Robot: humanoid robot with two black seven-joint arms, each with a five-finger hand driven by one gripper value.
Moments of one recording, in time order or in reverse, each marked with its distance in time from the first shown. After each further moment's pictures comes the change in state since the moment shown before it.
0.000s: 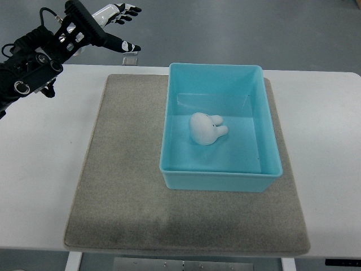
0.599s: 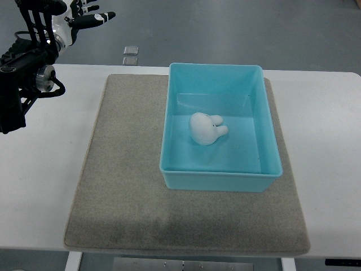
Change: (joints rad) left arm 0.017 -0.059 -0.004 0.129 -0.744 0.032 0.017; right arm 0.000 0.000 0.000 0.000 0.000 0.000 0.000
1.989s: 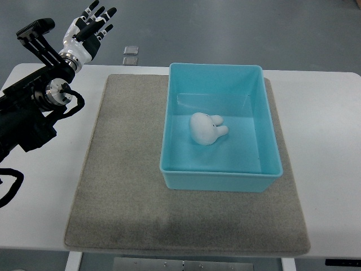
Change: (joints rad) left arm 0.116 -0.110 -0.253 0.052 -0.234 -0.236 -0.021; right arm 0.000 0.000 0.000 0.000 0.000 0.000 0.000
